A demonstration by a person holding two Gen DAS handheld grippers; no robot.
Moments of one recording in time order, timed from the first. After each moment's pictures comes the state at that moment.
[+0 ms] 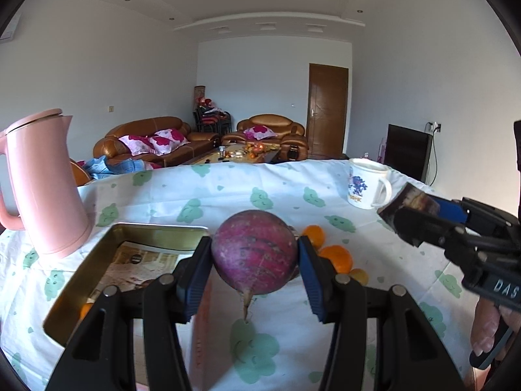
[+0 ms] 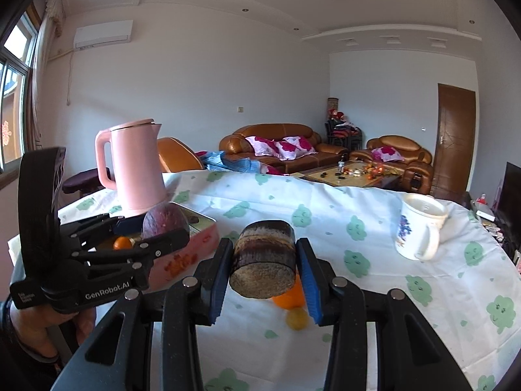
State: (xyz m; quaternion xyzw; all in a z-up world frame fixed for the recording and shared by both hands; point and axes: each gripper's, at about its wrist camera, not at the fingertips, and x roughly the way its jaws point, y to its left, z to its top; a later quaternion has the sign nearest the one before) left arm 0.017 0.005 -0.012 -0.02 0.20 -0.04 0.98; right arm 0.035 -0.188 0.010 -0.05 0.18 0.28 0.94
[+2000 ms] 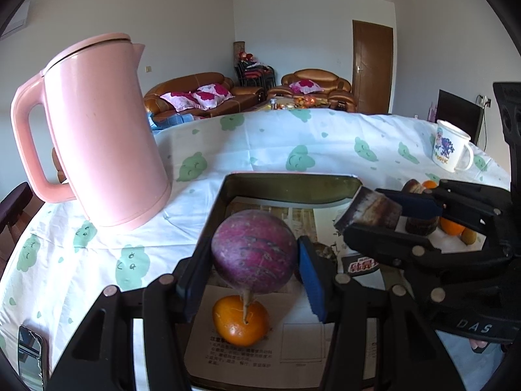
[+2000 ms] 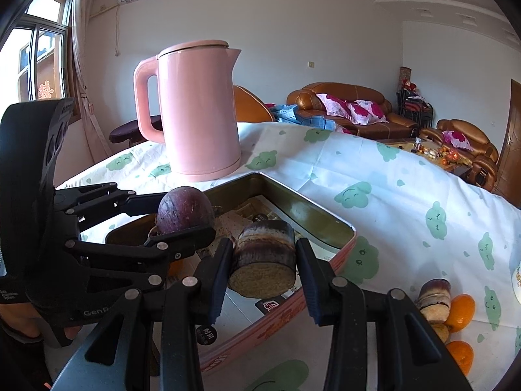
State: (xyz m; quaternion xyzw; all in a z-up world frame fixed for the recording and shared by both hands) left arm 0.045 0.124 -0.046 0.00 0.31 0.06 0.95; right arm 0.095 -0.006 -0.038 -0.12 0.27 0.41 0.86
